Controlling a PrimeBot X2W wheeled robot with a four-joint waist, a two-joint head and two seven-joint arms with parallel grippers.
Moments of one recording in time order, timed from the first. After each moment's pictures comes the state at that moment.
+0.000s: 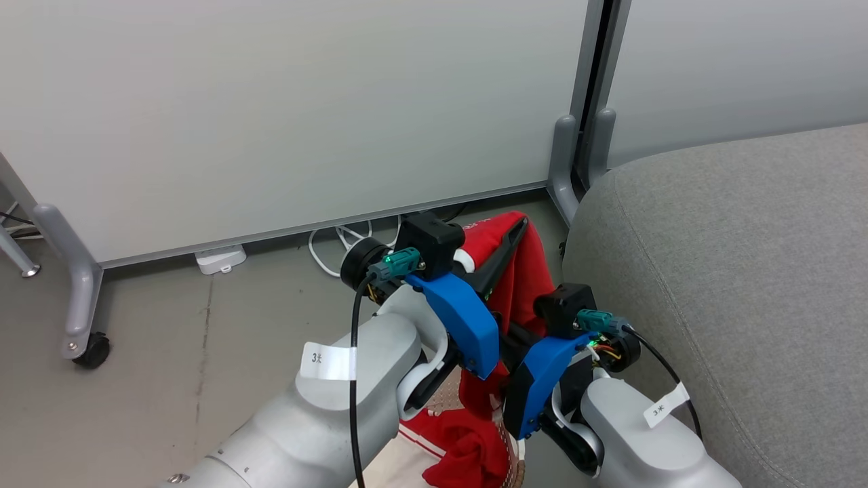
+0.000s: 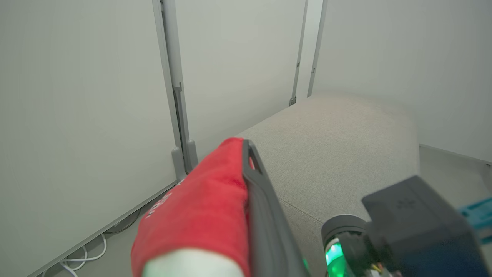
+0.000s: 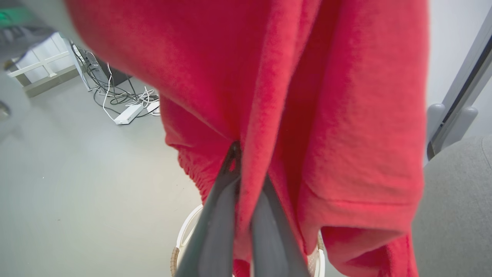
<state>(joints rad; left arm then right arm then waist) -0.82 0.05 -1.11 0.71 -0.92 -0.09 -0.26 -0.58 -0.05 0.68 0.79 0.53 0.13 -0.16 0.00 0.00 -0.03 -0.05</state>
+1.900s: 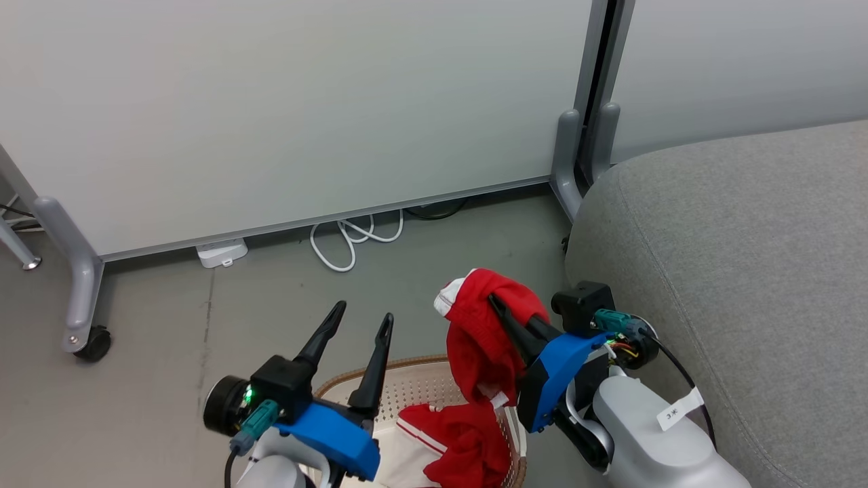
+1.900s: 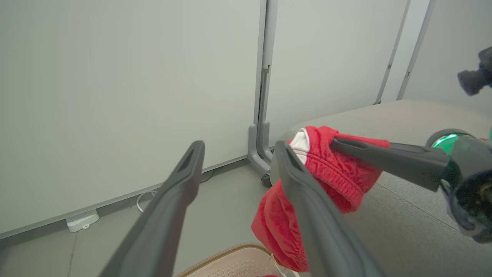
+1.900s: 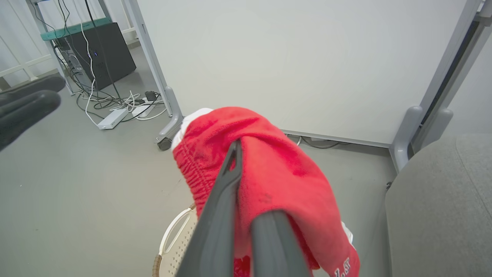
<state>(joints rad) -0.26 0.17 -0.55 0.37 -0.42 -0.04 -0.26 -0.60 -0.05 0.63 0.85 0.48 0.13 -0.22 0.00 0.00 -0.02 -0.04</state>
